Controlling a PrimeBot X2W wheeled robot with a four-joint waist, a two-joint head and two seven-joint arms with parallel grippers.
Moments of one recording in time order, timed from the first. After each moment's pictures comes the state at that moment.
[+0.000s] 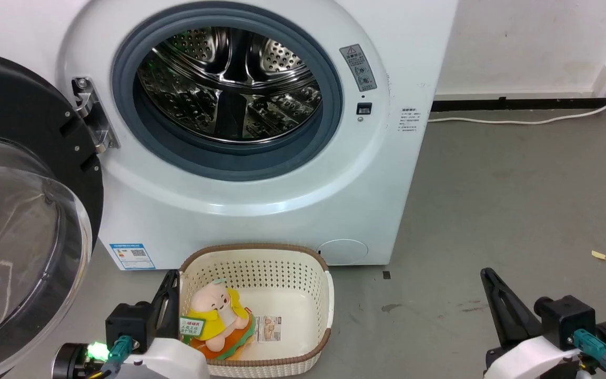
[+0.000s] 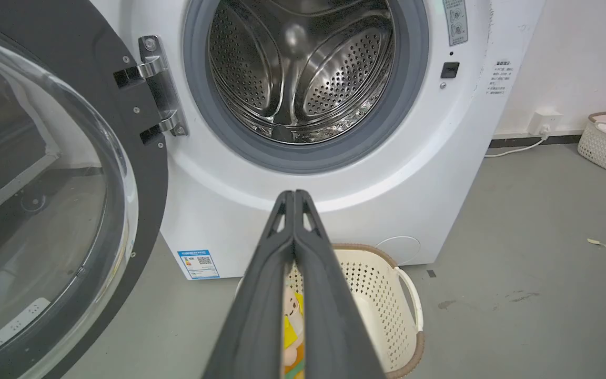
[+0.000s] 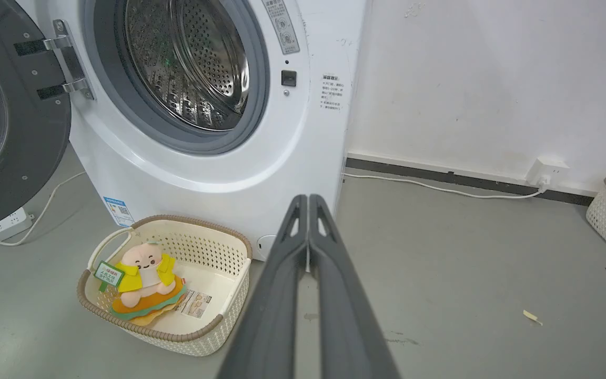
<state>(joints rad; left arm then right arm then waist) 0.02 0.07 -0.03 0.02 -0.03 0.01 -0.03 0.03 -0.05 -0.01 0.00 0.02 0.13 -0.03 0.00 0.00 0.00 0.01</state>
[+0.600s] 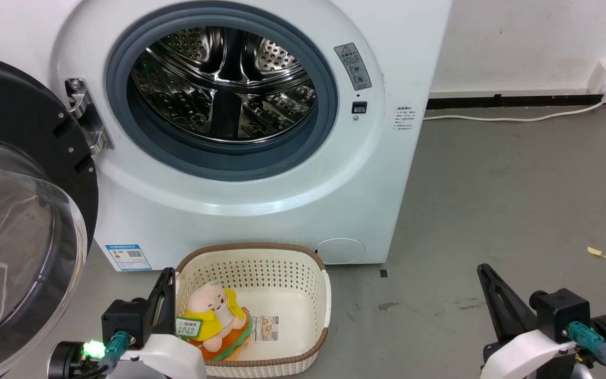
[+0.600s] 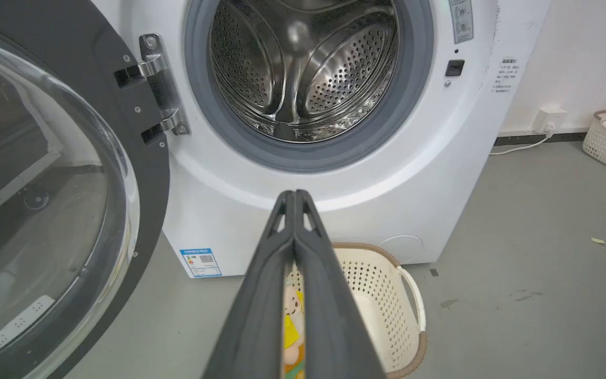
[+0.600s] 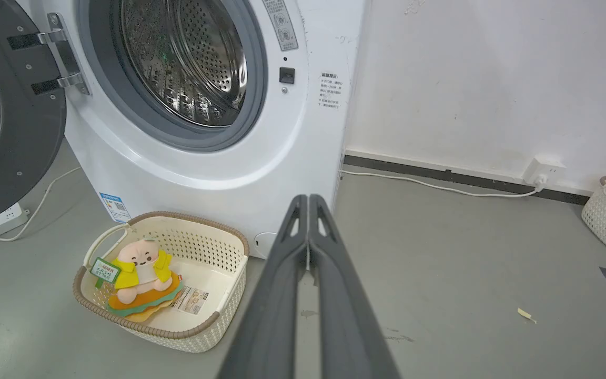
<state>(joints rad) 0.02 0.05 0.00 0.00 -0.01 0.01 0.00 0.01 -0.05 0.00 0.00 0.01 0.13 0.00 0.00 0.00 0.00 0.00</state>
